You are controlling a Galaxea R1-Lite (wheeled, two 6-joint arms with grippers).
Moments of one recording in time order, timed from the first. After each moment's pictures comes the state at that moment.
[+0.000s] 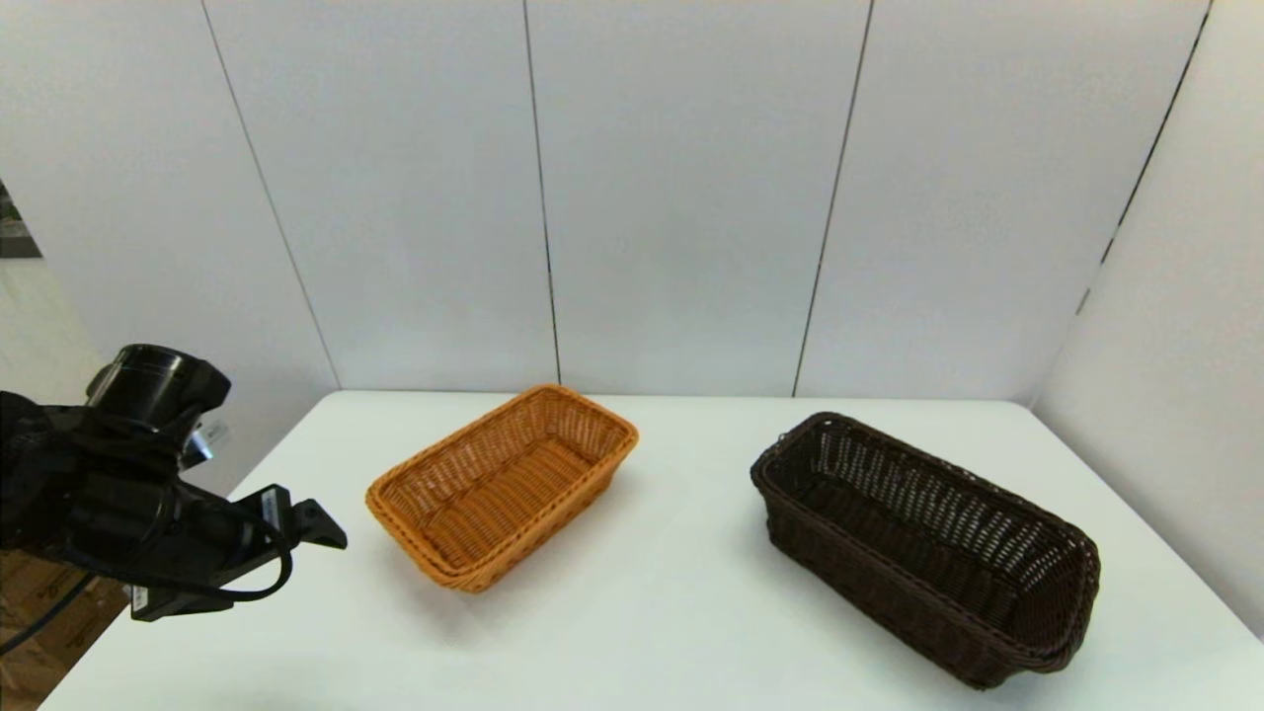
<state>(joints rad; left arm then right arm) 0.00 1.62 -0.81 0.32 -0.09 -0.52 0.00 0.00 0.00 0.00 0.01 -0.02</state>
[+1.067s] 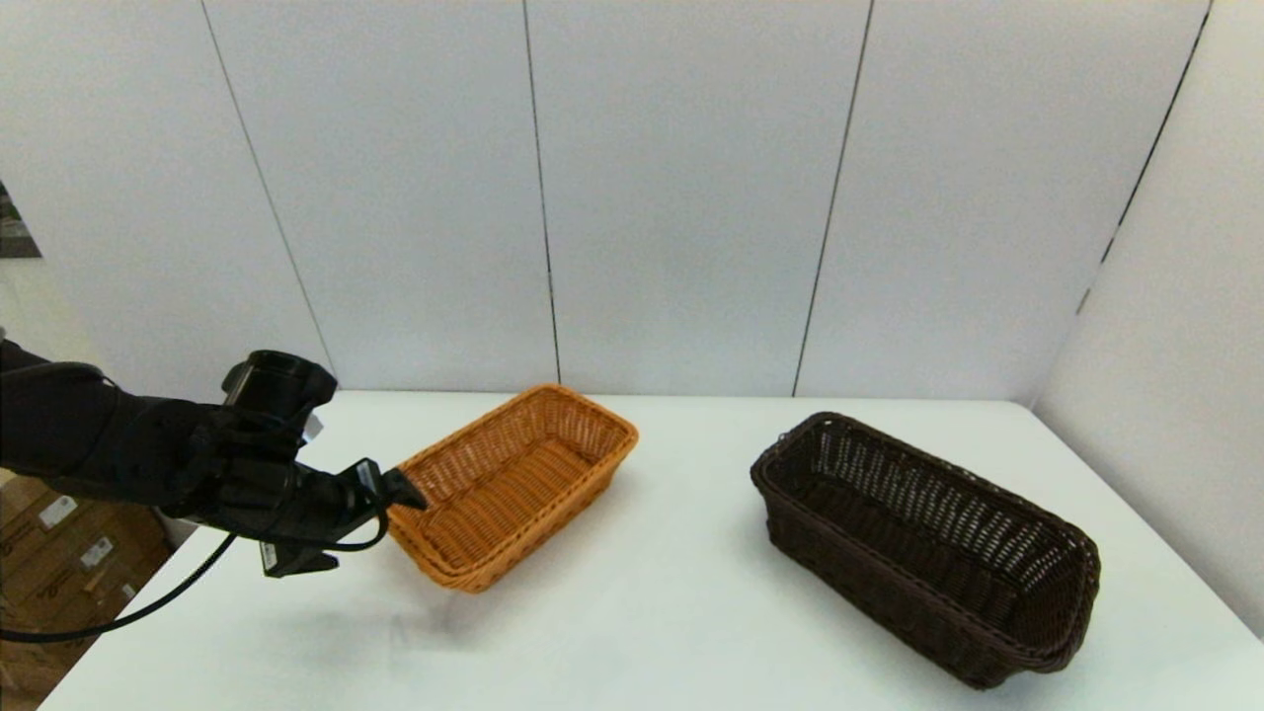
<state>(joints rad) -0.08 1.88 -0.88 0.07 -0.14 -0.66 0.00 0.00 0.00 0.00 0.01 -0.02</state>
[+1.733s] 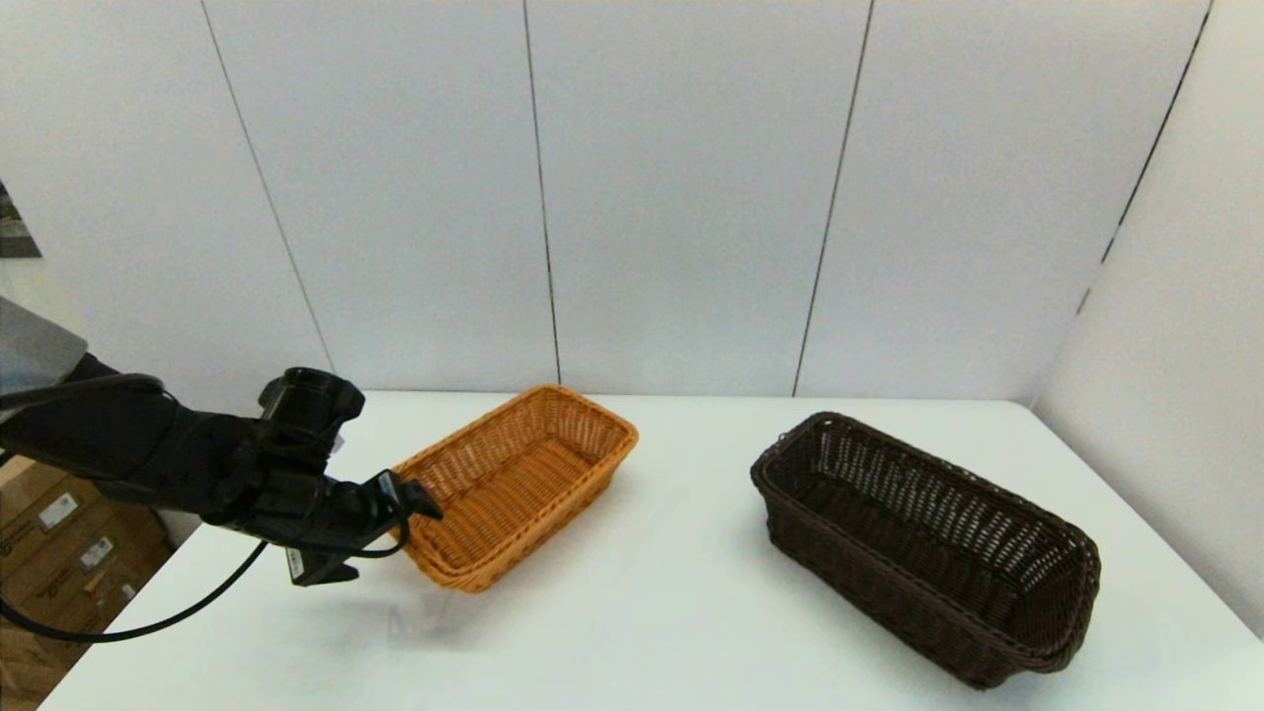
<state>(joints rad) -0.11 1.97 -0.88 0.01 -0.14 -0.71 0.00 0.00 0.00 0.00 0.01 -0.02</state>
